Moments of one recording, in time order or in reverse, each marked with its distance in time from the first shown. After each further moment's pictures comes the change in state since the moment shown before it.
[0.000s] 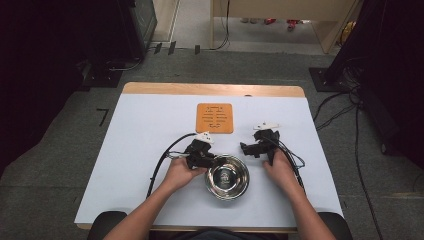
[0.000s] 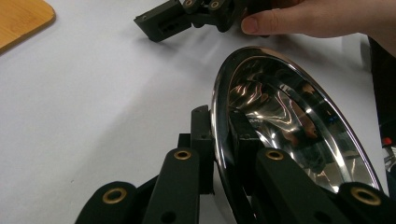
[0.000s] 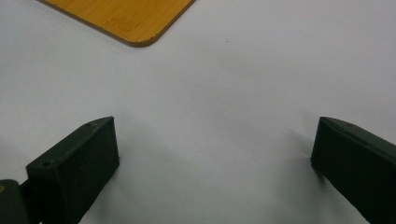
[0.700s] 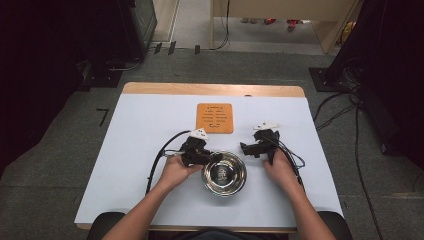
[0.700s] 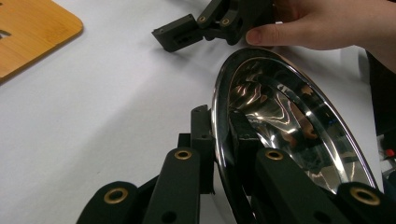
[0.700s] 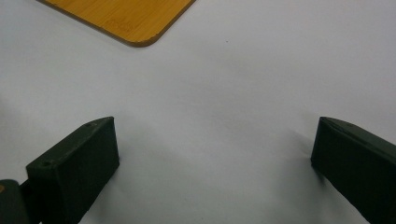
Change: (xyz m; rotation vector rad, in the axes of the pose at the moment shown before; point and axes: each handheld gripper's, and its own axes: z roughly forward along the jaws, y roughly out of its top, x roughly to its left) left arm 0.006 0.000 -0.016 -0.040 0.021 -0.023; right arm 0.000 0.000 0.000 0.002 -0.001 0.002
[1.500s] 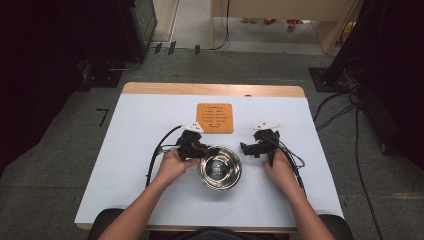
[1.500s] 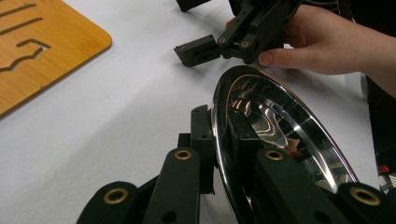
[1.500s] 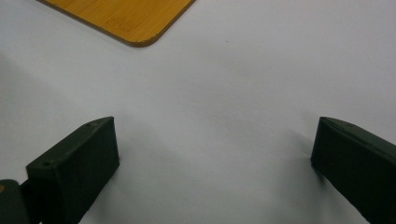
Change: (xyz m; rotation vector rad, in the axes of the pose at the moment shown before) left arm 0.016 0.007 -0.010 -0.041 -0.009 -0.042; right arm 0.000 0.000 0.000 -0.001 0.000 -0.001
